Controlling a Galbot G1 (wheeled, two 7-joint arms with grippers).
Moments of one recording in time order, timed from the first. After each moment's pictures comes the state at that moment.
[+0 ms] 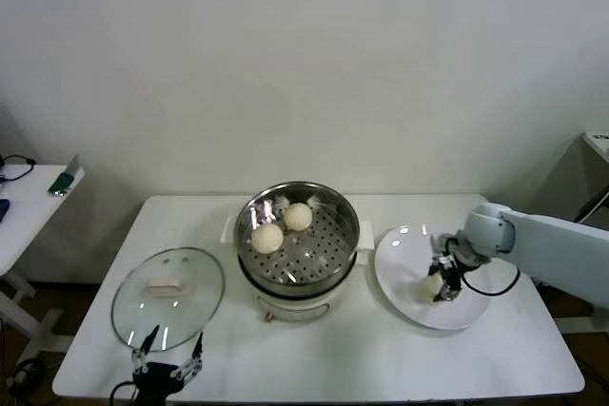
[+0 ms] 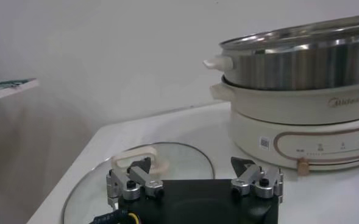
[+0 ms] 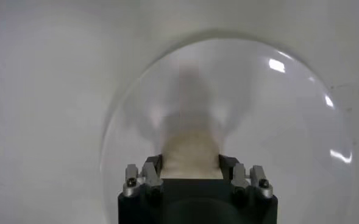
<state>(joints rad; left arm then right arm) 1.84 -1.45 -0.68 -2.01 0.00 -0.04 0.09 0.39 0.65 -1.44 1.37 0.34 -0.34 -0.88</state>
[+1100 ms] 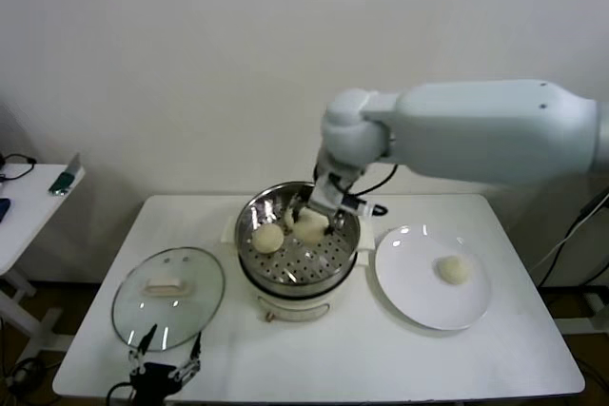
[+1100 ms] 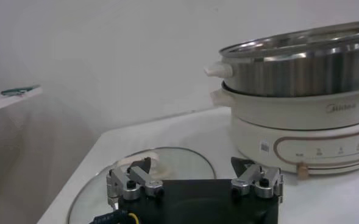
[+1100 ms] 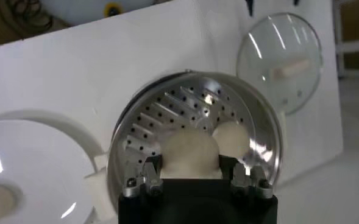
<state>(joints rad) 1.86 -1.45 -0.69 -2.04 0.01 -0.05 0.09 0.87 1.20 -1.54 1.62 0.12 0.14 -0.97</state>
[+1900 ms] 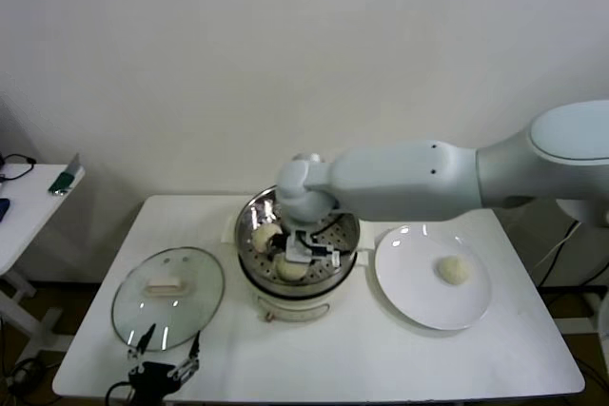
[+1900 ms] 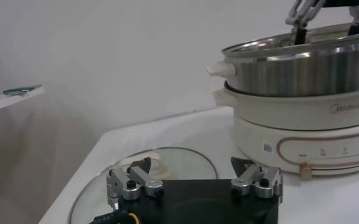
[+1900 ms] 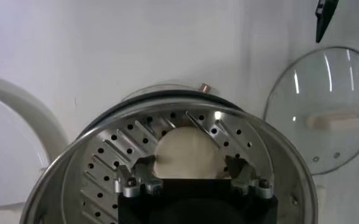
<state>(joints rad) 1.86 -1.45 -0.69 -2.04 0.01 -0.05 0.09 0.70 1.32 -1.55 1.49 -0.06 0.21 -0.91</state>
